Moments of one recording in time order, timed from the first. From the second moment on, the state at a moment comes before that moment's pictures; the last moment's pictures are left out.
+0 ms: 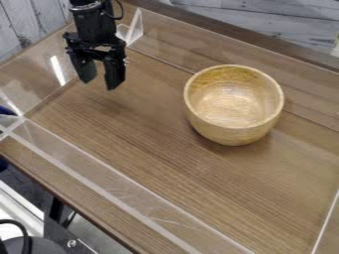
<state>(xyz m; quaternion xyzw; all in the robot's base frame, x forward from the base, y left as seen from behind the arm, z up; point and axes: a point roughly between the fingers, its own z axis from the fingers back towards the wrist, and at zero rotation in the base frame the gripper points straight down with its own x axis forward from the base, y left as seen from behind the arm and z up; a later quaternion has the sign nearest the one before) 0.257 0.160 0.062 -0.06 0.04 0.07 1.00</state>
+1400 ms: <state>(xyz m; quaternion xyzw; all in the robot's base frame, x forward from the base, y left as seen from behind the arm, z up) 0.282 0.140 0.067 -0.07 0.02 0.03 1.00</state>
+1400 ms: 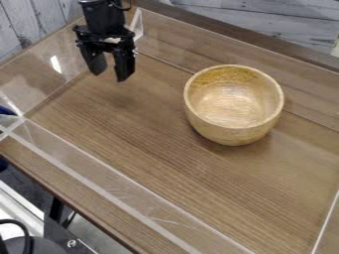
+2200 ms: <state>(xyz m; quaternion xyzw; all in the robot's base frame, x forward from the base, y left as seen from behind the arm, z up) 0.288 0.105 0.090 -0.07 0.01 -0.01 1.00</state>
